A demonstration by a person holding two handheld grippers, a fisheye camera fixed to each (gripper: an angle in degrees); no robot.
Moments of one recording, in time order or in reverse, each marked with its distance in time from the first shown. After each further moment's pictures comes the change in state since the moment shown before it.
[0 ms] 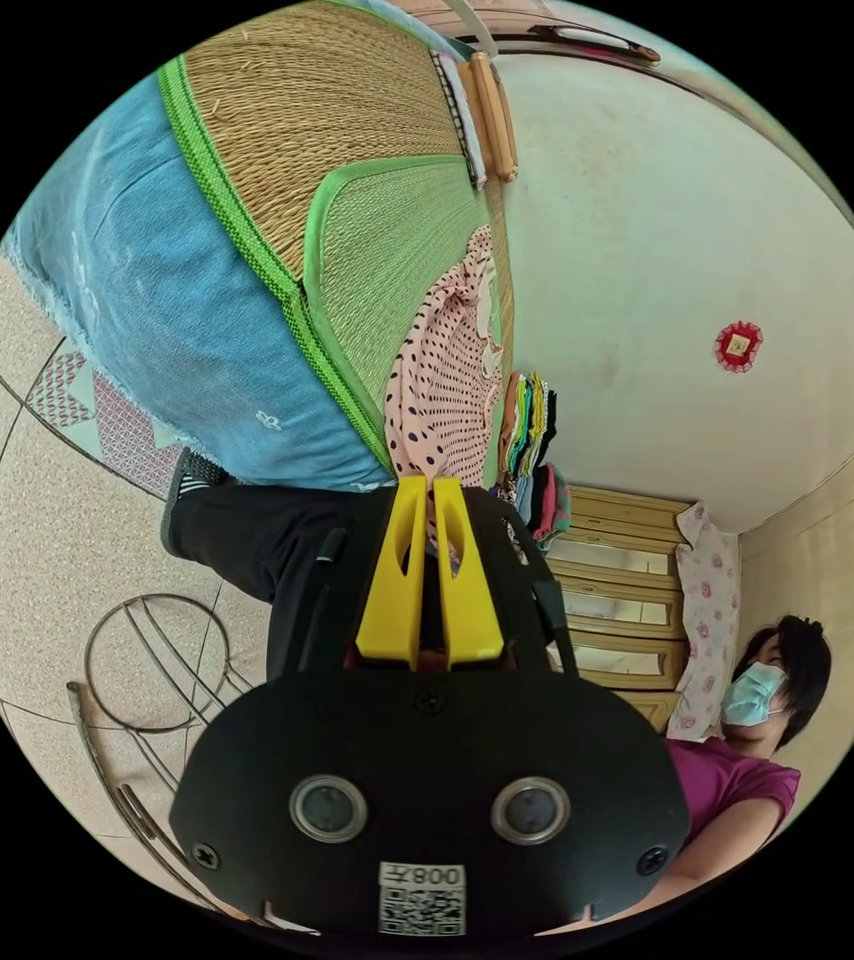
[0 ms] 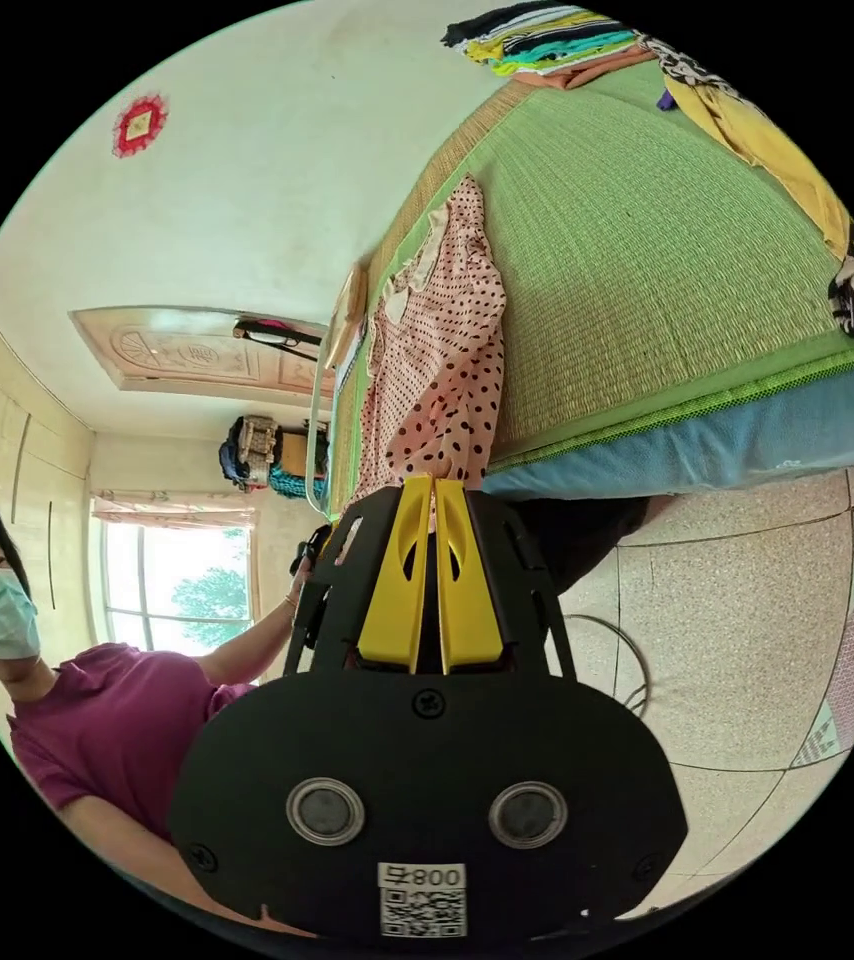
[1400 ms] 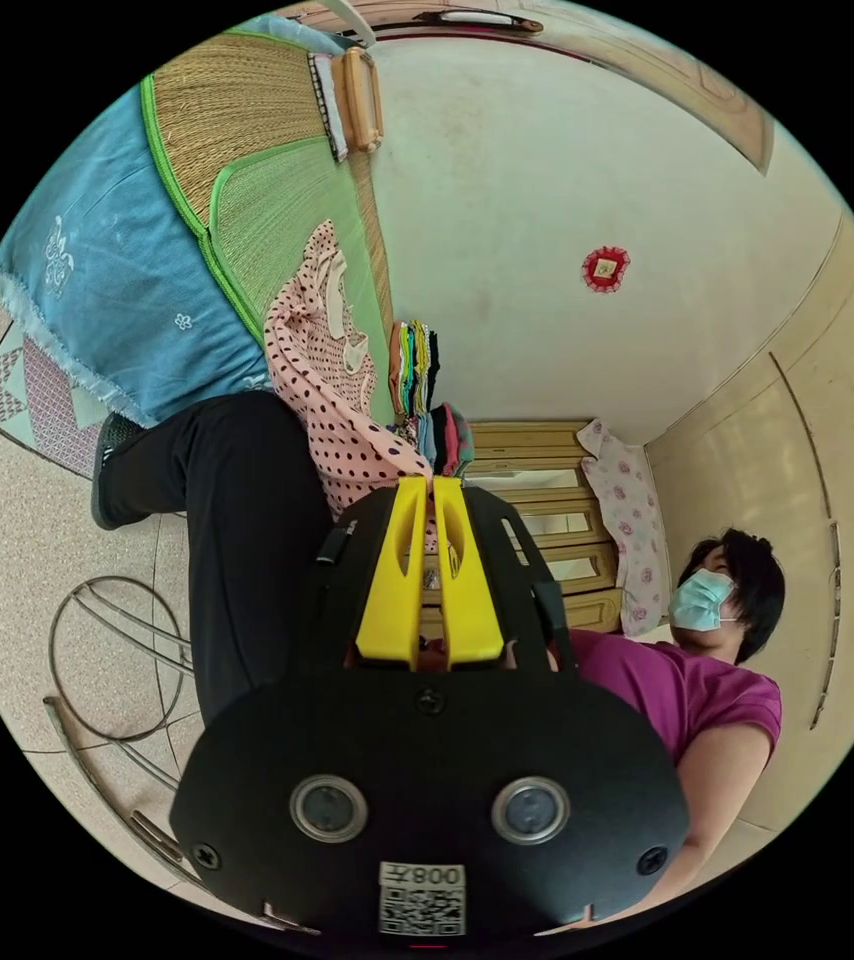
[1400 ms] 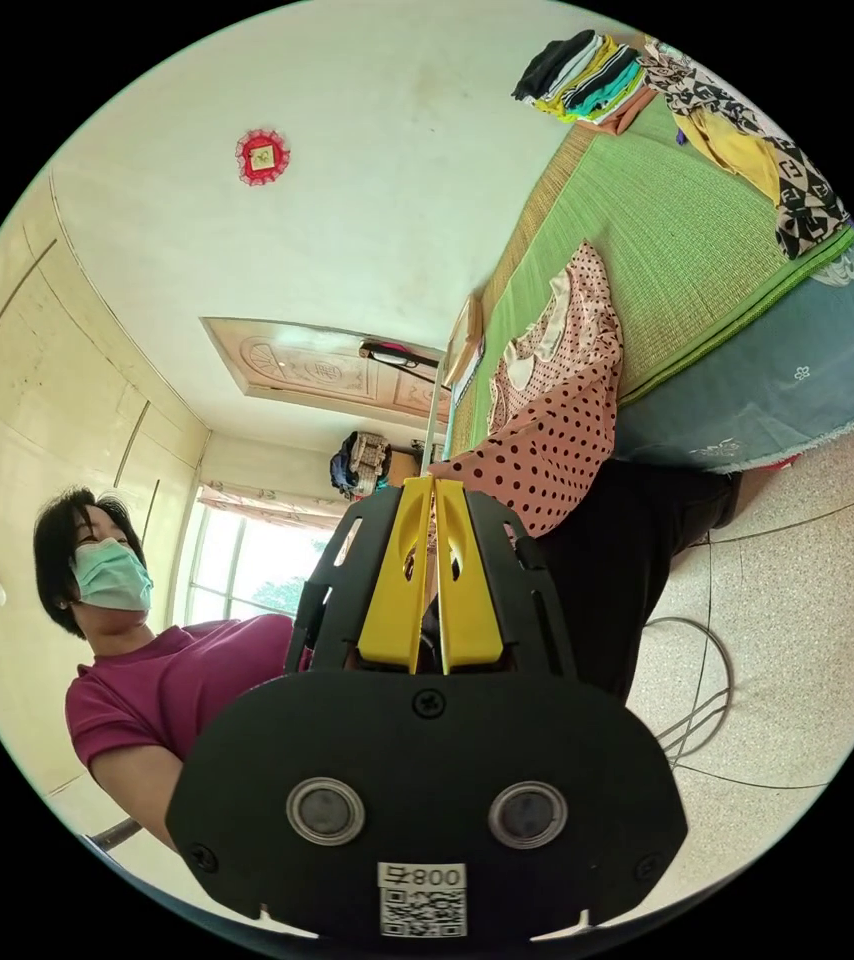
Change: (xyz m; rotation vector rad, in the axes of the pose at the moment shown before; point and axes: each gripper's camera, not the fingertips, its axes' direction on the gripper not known) left arm 0.124 0.200 -0.109 -0.094 0.288 0.207; right arm -0.103 0.188 -0.166 0.108 -0.265 -0.117
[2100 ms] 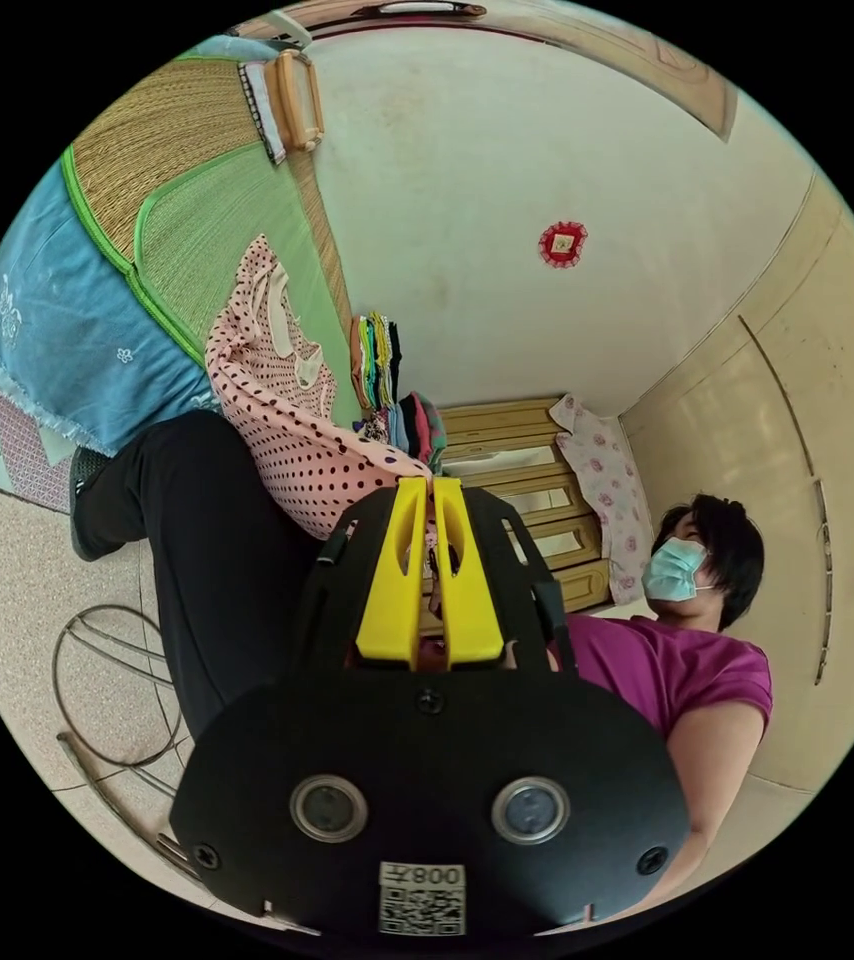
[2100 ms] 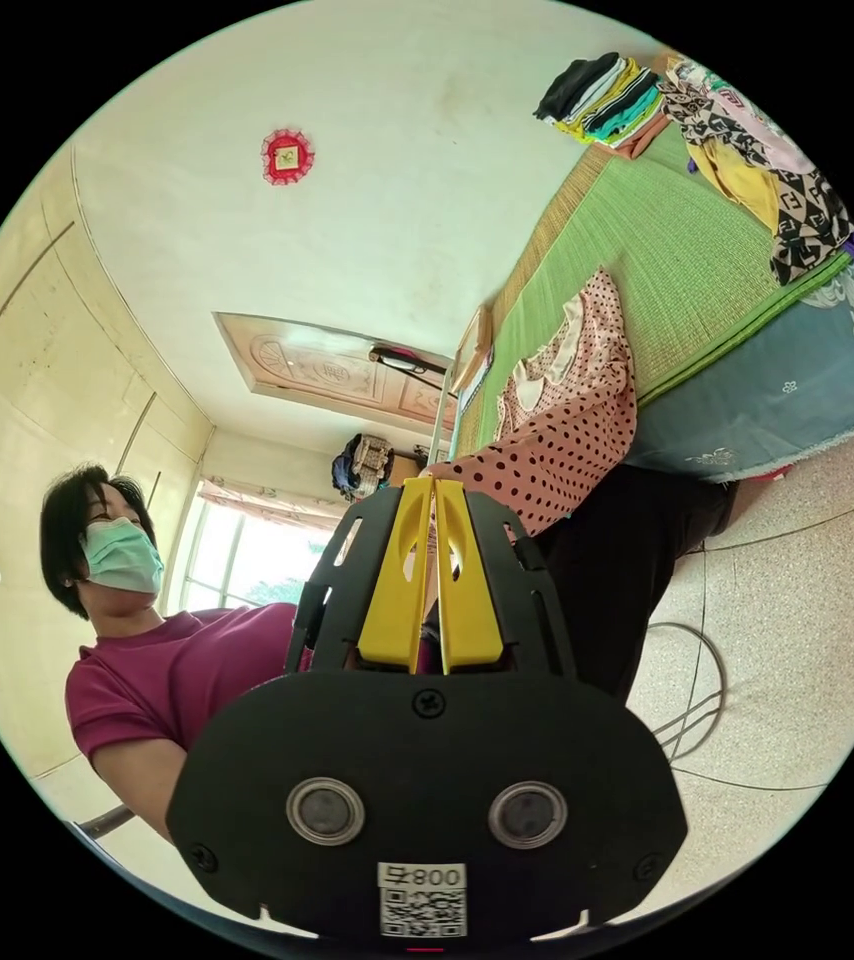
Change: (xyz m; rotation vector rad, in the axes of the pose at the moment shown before) left arm 0.048 -0.036 0.014 -0.044 0.058 0.097; right arm -0.043 0.017 -0.005 0.022 0.006 -0.035
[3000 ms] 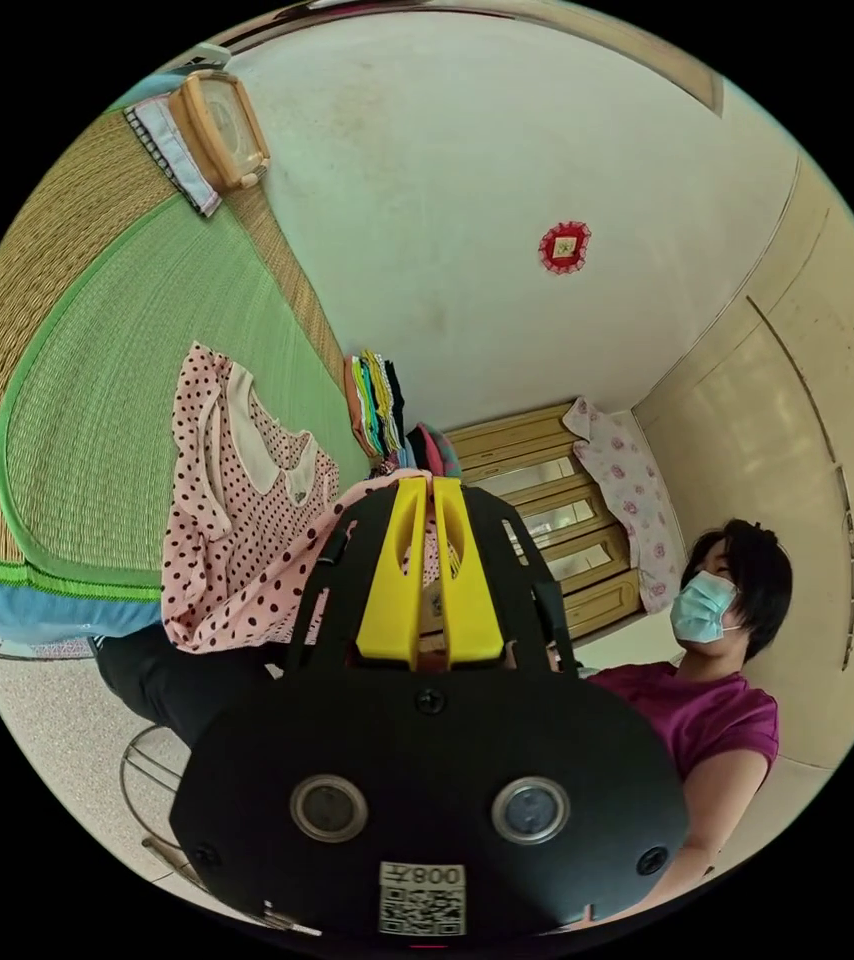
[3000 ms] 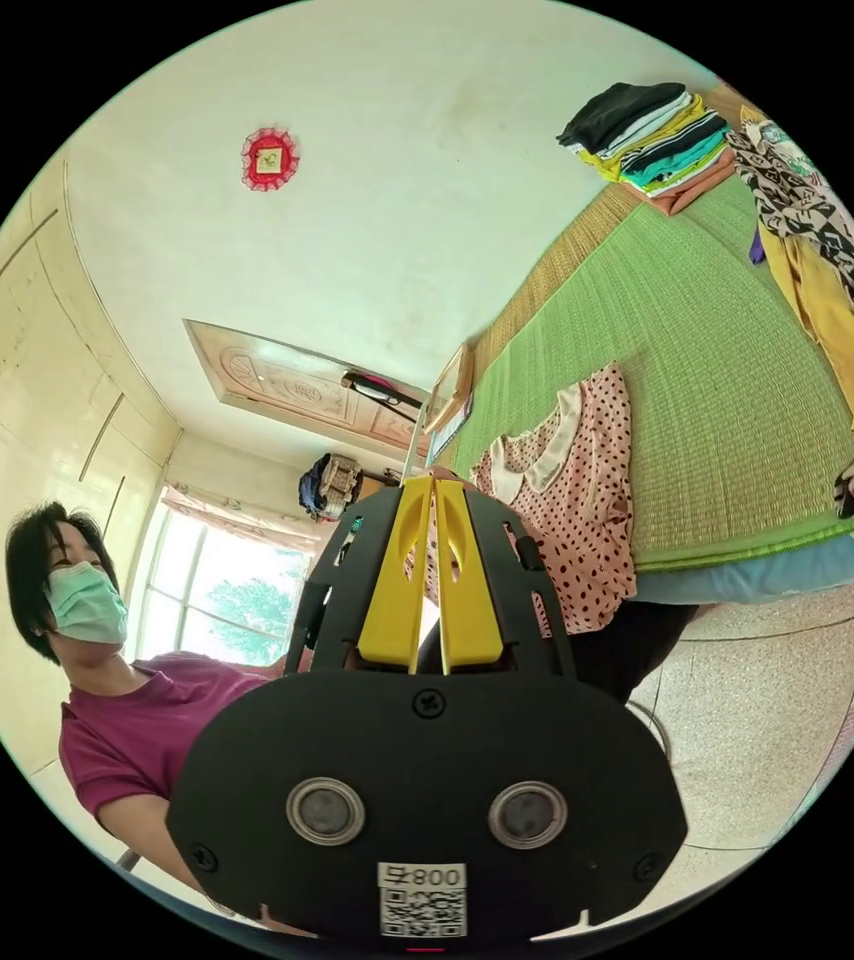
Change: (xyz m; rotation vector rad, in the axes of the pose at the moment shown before) left arm -0.100 -0.317 0.106 0.015 -0.062 0.108; right arm 0.019 -0.234 0.105 0.017 0.126 -0.048
